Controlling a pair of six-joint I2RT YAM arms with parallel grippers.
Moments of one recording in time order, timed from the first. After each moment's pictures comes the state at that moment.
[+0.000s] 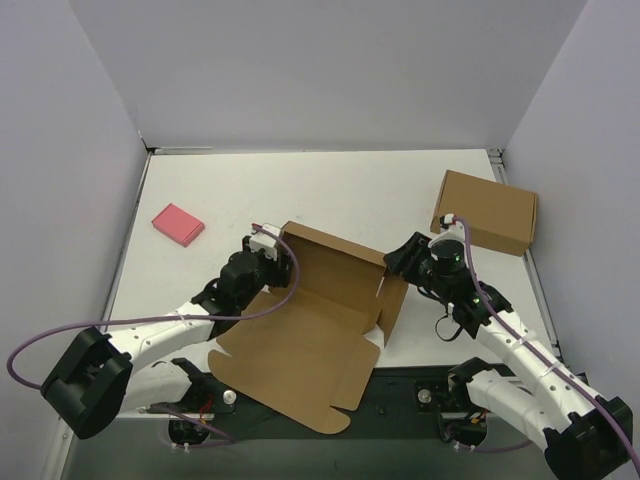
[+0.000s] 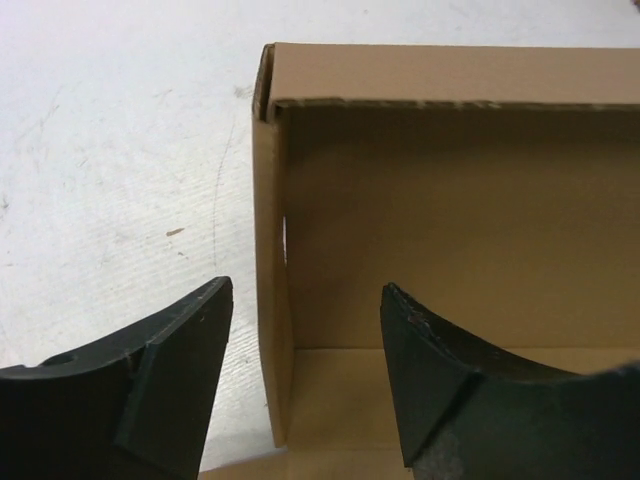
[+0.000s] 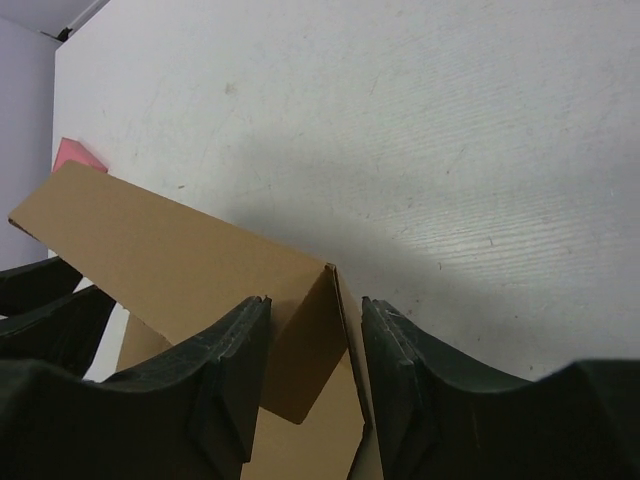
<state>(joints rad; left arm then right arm) -0.69 1.17 0.46 0.39 -0.26 -0.15 0.46 0.85 0.58 -0.24 0.09 0.75</state>
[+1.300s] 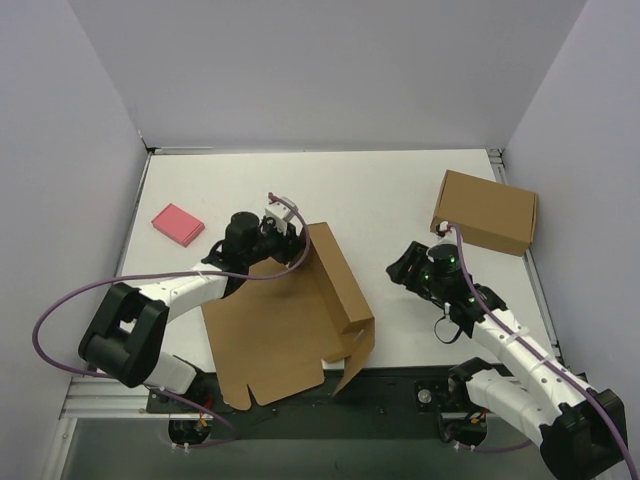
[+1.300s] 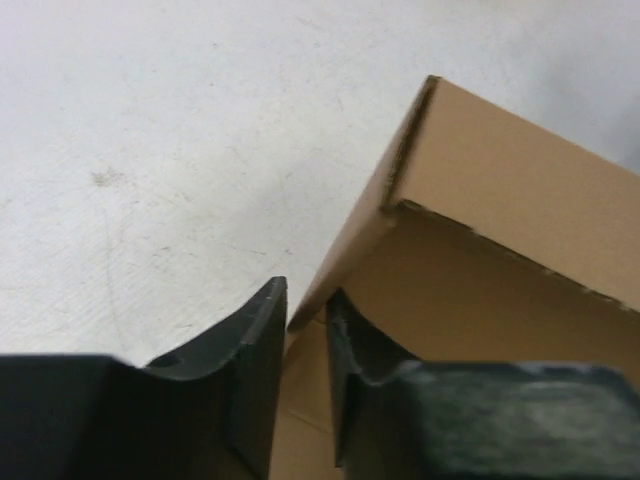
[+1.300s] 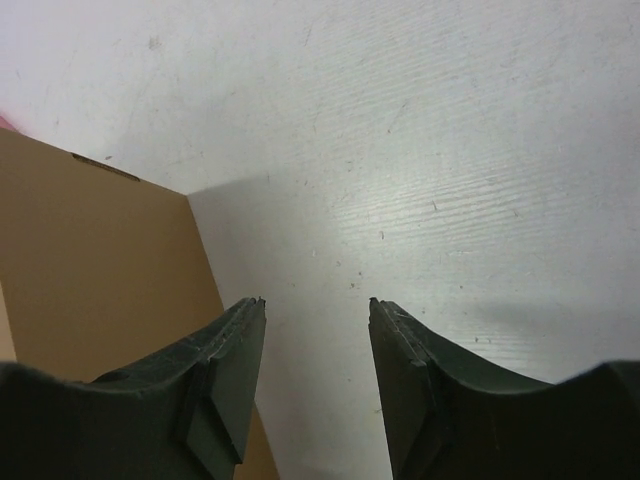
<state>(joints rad) -0.50 1.46 0.73 0.38 0.31 -0.08 0.42 0.88 0.52 -0.26 0.07 0.71</state>
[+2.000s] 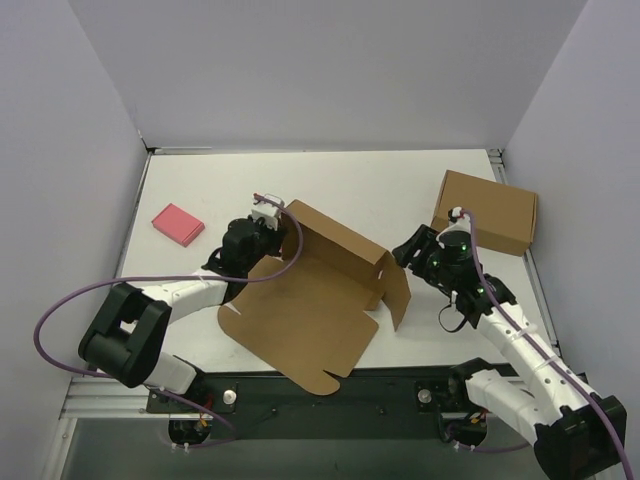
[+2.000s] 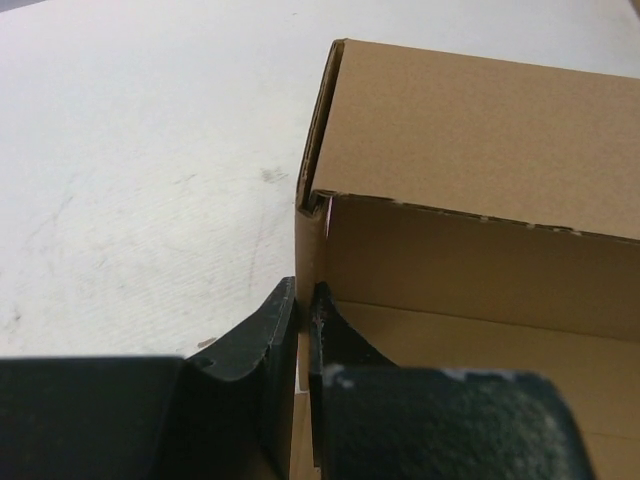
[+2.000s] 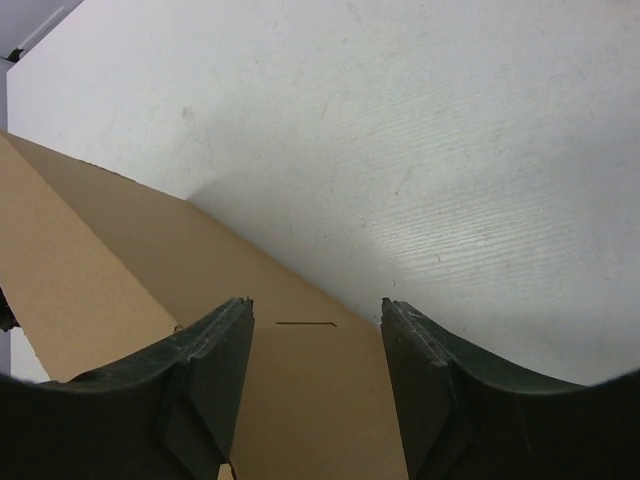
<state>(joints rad) -0.50 1.46 0.65 0.54 0.00 -0.08 0.36 0.89 0.63 -0.29 0.06 0.70</state>
